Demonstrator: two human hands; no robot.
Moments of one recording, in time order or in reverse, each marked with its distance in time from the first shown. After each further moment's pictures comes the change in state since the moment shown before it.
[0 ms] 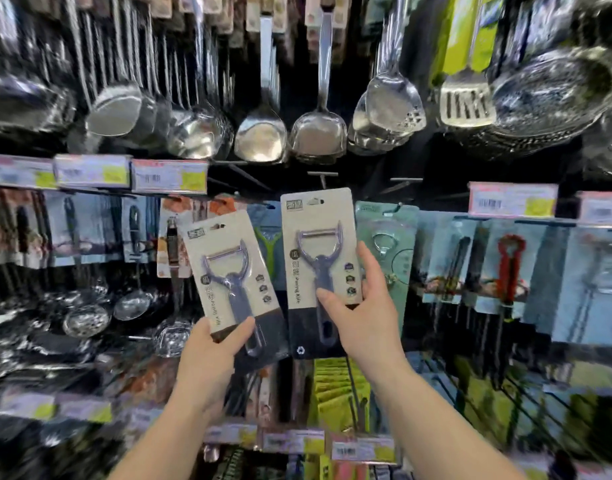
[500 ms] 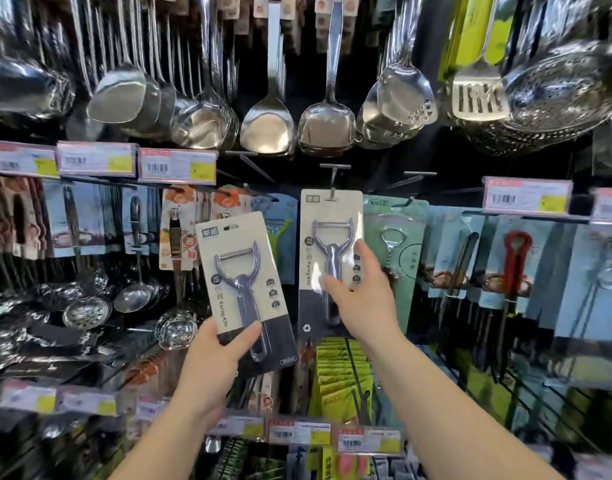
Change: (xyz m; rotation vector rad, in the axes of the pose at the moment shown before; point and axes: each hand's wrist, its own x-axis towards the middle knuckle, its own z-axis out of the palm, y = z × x) left_hand -0.002 -0.008 -0.012 -0.016 -0.110 -0.002; right_hand 0.023 -0.001 0.012 -0.220 0.035 0.160
